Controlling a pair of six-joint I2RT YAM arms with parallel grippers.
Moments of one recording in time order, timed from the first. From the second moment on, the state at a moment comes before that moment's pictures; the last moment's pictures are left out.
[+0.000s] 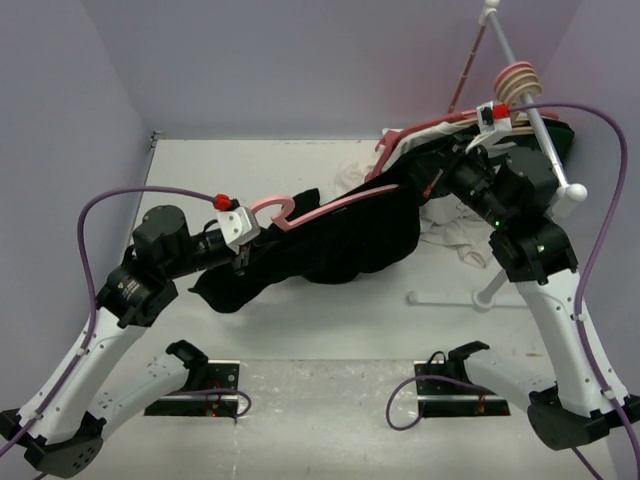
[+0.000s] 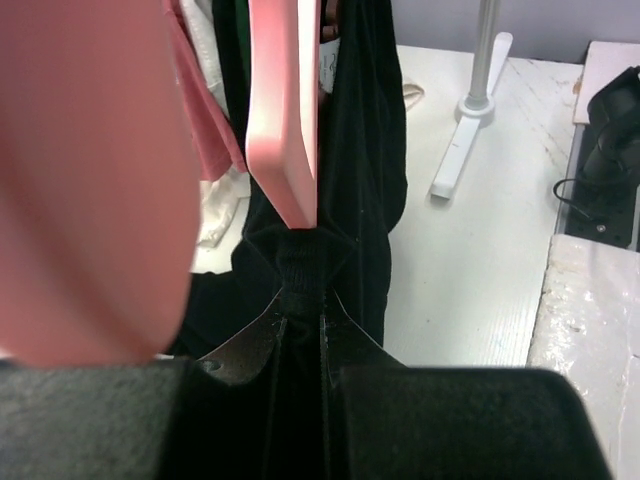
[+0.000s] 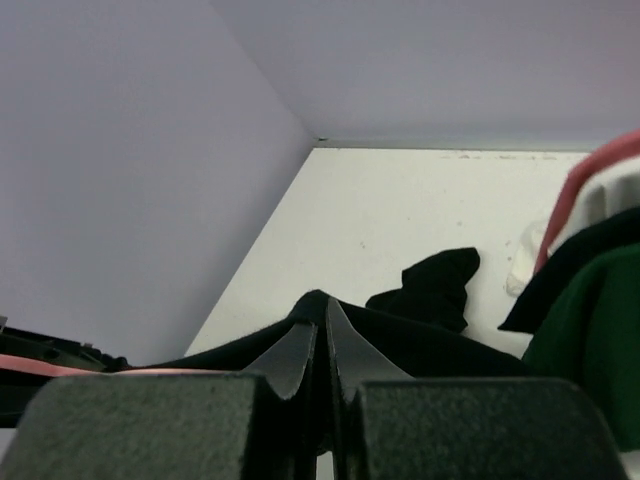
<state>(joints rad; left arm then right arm) -0.57 0.77 1.06 -0.46 0.53 0.25 0.34 1.02 1.39 -0.43 -0.27 0.54</state>
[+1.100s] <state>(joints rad) -0.56 1.05 1.62 -0.48 0.94 0.21 0.77 1.05 1.79 -0.54 -0.38 0.42</state>
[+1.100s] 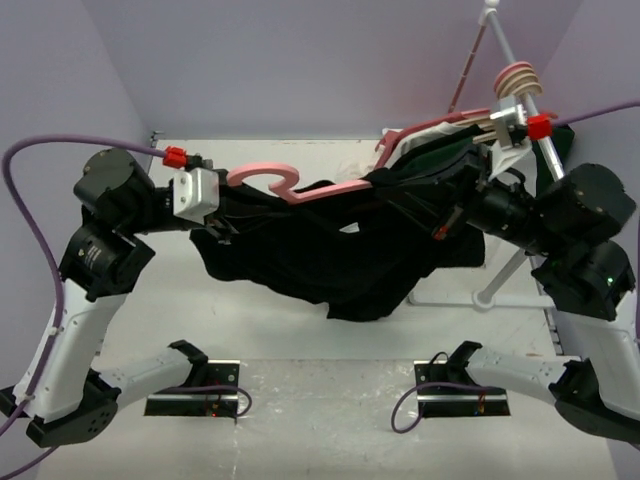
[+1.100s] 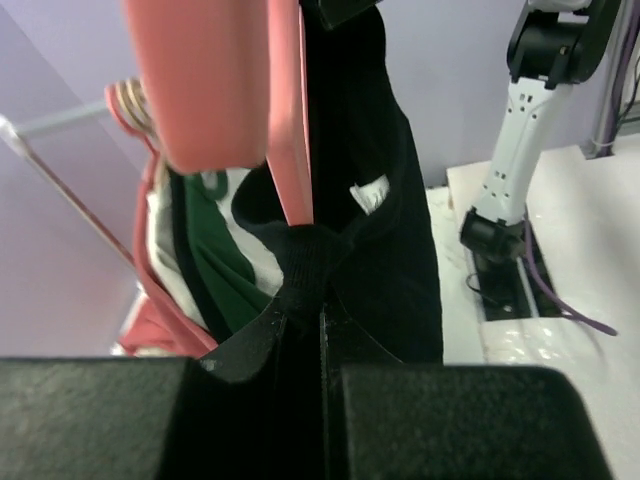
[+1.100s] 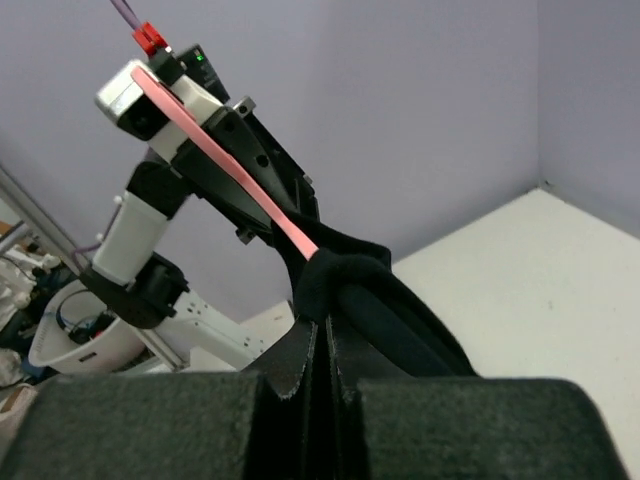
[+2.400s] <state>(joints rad) -0.56 1.13 1.07 -0.24 1.05 0.16 0.76 0.87 1.24 -0.51 -0.30 0.25</state>
